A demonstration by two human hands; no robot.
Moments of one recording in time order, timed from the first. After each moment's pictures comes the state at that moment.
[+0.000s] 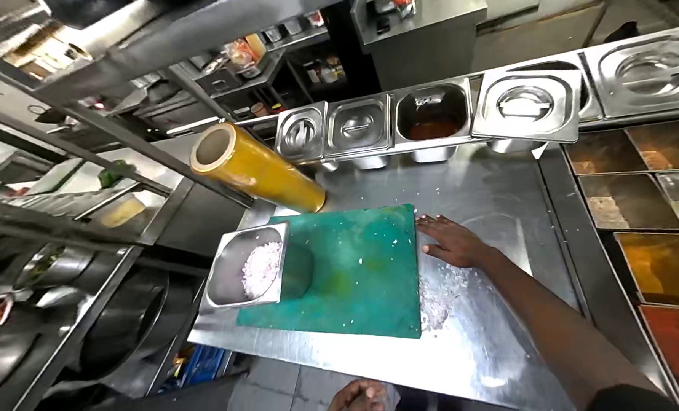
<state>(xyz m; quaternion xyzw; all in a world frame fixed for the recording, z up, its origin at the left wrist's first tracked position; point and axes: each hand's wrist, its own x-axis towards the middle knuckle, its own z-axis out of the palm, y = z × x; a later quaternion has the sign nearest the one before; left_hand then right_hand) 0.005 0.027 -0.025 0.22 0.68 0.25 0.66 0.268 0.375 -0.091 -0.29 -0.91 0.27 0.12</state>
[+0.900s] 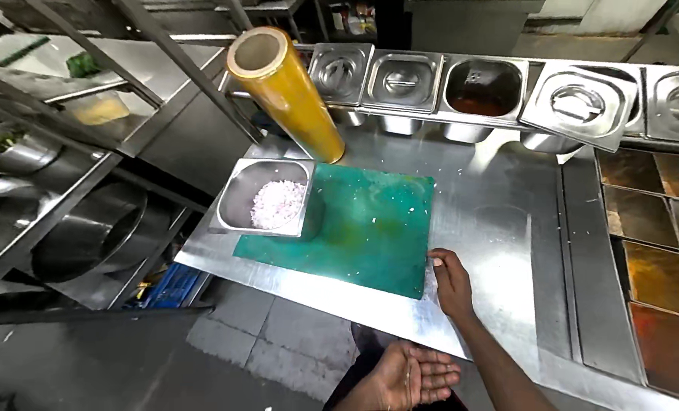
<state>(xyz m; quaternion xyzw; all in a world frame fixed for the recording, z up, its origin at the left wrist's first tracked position) 0.102 0.048 -0.073 -0.15 0.36 0.28 0.88 0.224 0.201 -0.097 -0.47 -0.67 0.39 0.42</state>
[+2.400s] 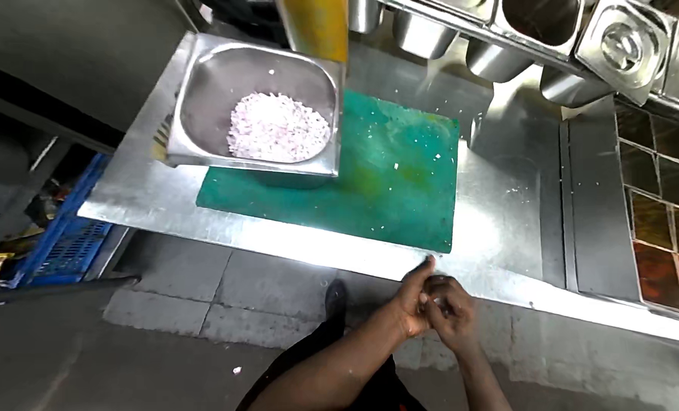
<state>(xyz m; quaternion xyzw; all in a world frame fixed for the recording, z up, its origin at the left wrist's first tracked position) 0.055 0.071 -0.085 -0.14 0.33 0.31 0.88 0.192 0.052 -0.111 -0.41 -0.72 0.35 0.43</state>
